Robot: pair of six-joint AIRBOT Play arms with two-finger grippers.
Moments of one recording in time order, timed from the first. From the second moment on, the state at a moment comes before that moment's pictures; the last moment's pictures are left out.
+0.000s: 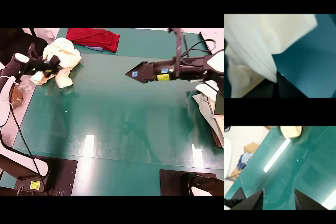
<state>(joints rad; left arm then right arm) 0.24 -1.70 1.47 0.69 -0.81 -1.44 0.36 -1.28 1.45 -0.65 1.04 1.27</state>
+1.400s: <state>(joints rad) -0.78 -1.77 1.64 0.83 -1.12 -1.46 -0.08 -0.91 0.85 -0.70 1.09 1.30</state>
